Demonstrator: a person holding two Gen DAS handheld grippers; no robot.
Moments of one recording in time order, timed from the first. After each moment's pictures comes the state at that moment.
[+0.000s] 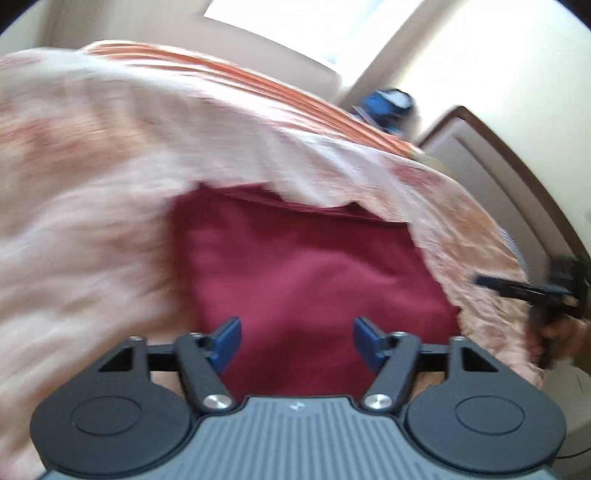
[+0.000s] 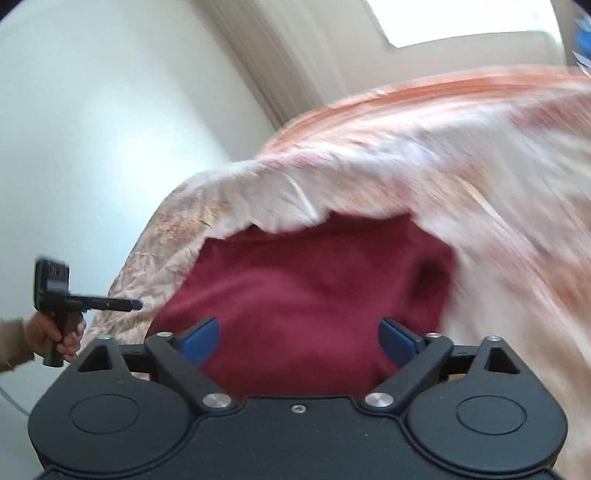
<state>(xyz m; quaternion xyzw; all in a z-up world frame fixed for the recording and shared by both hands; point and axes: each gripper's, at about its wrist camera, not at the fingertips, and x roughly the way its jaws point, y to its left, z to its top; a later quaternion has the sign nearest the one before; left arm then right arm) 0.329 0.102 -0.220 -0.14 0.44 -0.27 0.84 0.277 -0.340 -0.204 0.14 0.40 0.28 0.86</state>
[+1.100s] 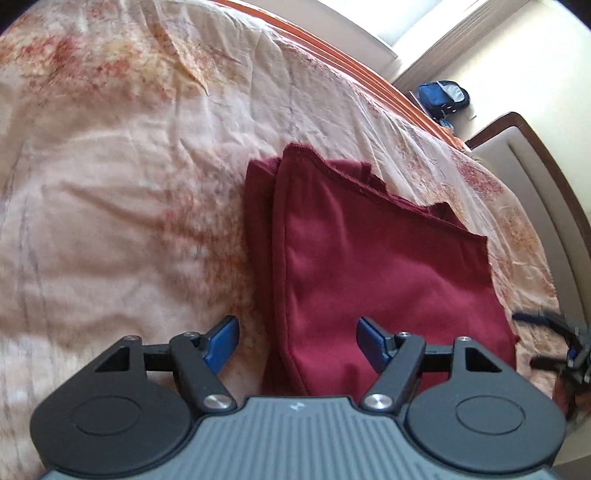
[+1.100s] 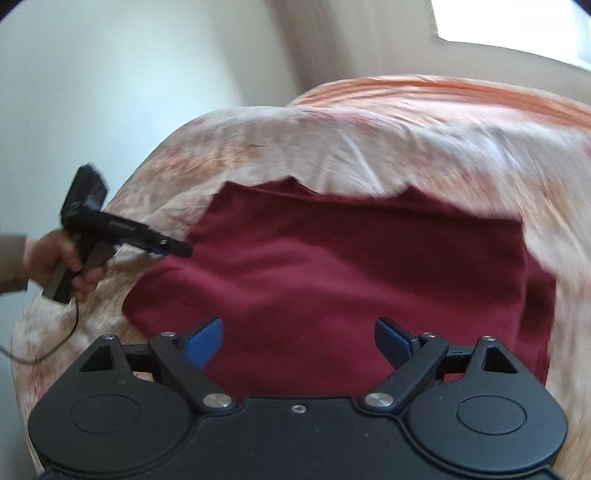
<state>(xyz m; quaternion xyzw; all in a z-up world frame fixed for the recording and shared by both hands) 0.389 0.140 -0.298 -0.19 0.51 -0.20 0.81 0.283 -0.222 -0.226 0.01 0.42 0.31 0.85</state>
